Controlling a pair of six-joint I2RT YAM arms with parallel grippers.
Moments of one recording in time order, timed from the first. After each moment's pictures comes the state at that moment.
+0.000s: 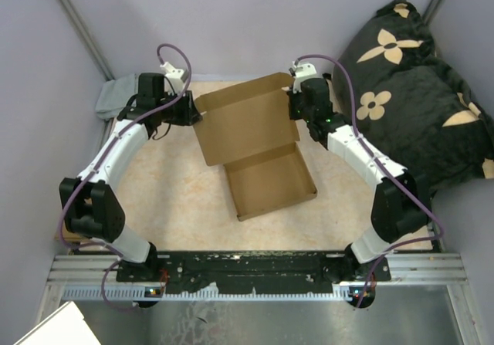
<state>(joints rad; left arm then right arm) -0.20 1.57 1.38 -0.43 0.35 -0.08 0.41 1.57 1.27 -0.09 0.09 0.07</state>
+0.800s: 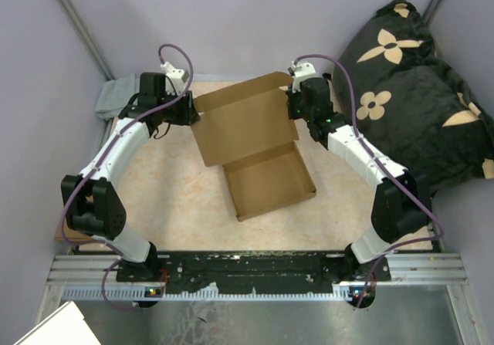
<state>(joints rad) -0.20 1.60 1.39 -0.45 0.28 -0.05 0.41 1.56 1.27 -0.07 0.06 0.06</state>
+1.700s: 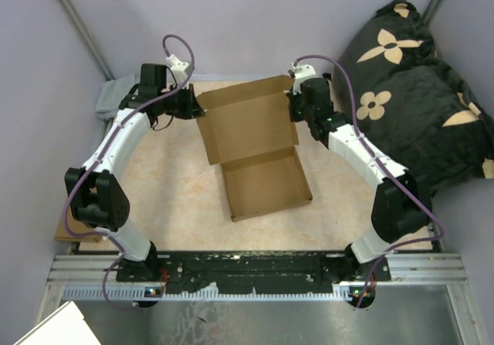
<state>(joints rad) -0.20 1.67 1.52 -0.53 0.46 -0.05 0.41 1.57 1.28 -0.14 0.05 0.05</state>
